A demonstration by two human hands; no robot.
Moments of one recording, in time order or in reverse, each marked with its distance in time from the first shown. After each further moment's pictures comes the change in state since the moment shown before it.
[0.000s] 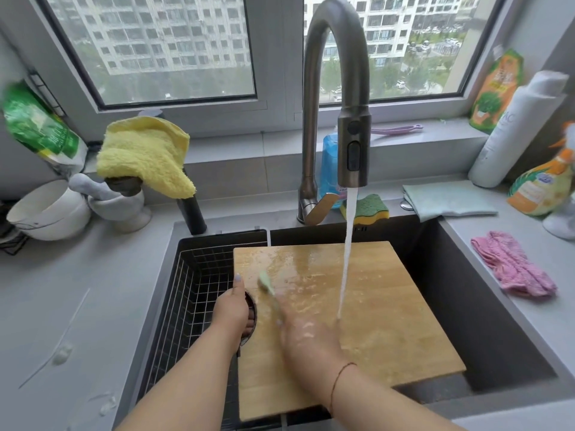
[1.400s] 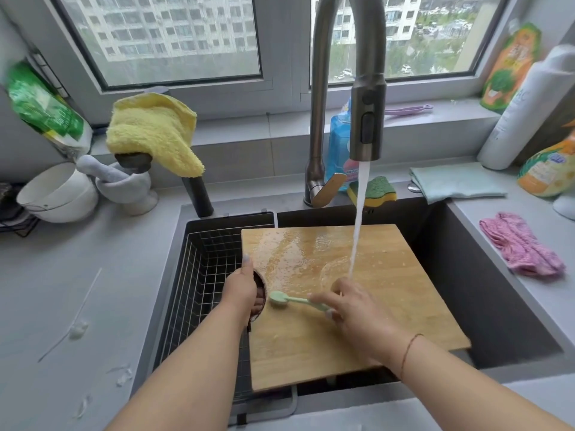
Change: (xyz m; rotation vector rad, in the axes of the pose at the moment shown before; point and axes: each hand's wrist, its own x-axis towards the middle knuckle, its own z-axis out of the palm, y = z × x) left_hand 0.002 -0.001 -0.002 0.012 -0.045 -0.003; right_hand -0.011 0.069 -0.018 -0.028 0.090 -0.298
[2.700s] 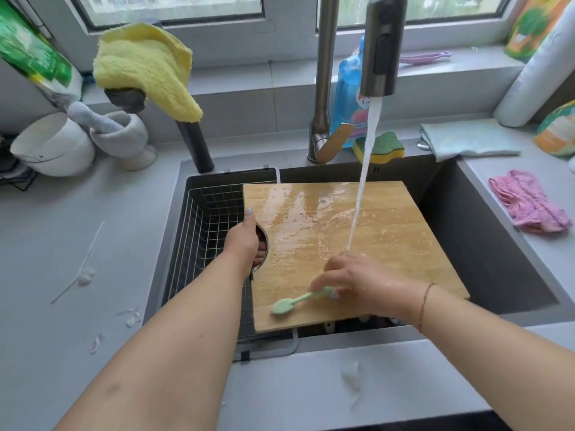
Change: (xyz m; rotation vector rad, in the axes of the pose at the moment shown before) left_hand -0.008 0.003 -0.001 0.000 -0.009 -0.019; right_hand -0.015 0.002 -0.006 -0.159 -0.200 -0.274
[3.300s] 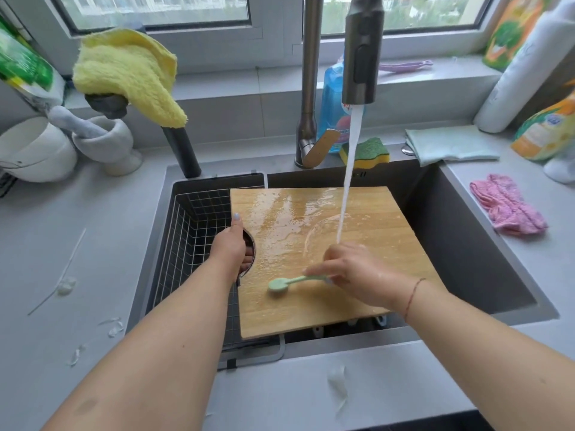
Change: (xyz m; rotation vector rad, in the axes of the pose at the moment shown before) left_hand 0.002 0.000 0.001 0.008 0.002 -0.004; right_hand 0.000 0.020 -0.002 0.059 0.113 0.084
